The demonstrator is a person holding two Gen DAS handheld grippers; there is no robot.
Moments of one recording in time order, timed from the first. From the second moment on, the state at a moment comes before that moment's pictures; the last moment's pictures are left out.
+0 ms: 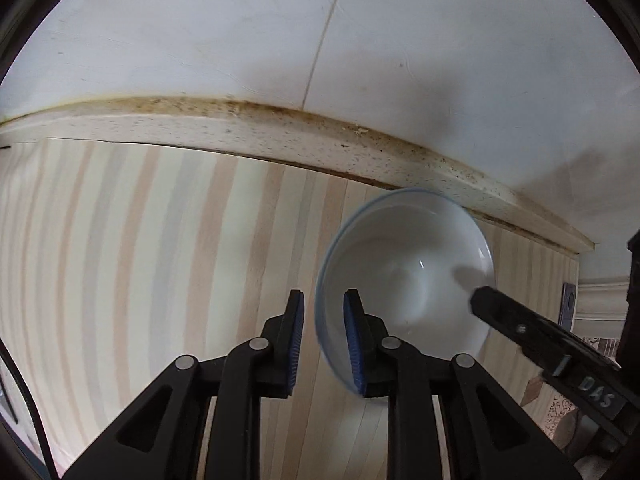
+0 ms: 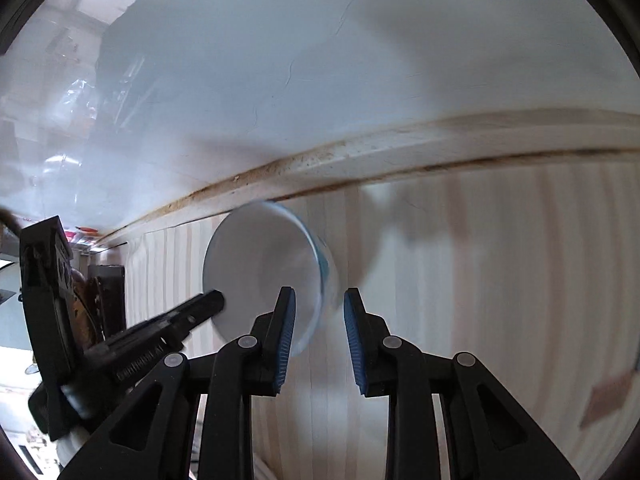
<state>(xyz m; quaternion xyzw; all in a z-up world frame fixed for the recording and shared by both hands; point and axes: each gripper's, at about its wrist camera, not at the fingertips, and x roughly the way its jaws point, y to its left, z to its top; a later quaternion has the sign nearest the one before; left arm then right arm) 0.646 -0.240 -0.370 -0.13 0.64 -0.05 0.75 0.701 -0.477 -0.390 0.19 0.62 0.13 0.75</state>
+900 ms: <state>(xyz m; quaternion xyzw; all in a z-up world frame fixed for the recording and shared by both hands) 0.570 -0.264 -0.300 -0.09 0.61 -0.10 0.78 0.642 -0.477 -0.360 0.13 0.61 0.12 0.77</state>
